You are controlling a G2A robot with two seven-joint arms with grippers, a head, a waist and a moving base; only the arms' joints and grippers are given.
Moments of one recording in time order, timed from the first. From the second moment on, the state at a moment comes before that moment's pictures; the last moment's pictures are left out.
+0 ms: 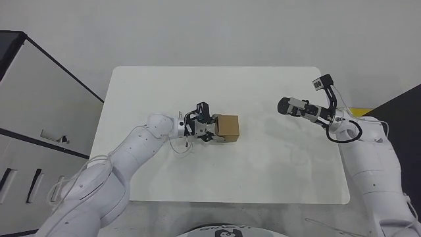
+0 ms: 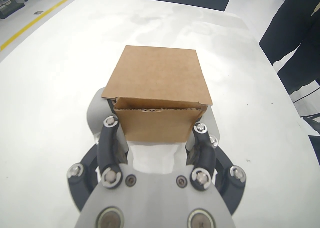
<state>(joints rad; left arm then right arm) 0.76 -1.38 -0.46 -0.48 1.62 -0.85 0.88 -1.24 -1.06 1.50 -1.19 0.44 -0.53 1.29</state>
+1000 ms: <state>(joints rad) 0.77 -1.29 -0.49 -0.49 1.61 -0.82 1.00 -1.24 -1.06 1.50 -1.19 0.44 -0.53 1.29</state>
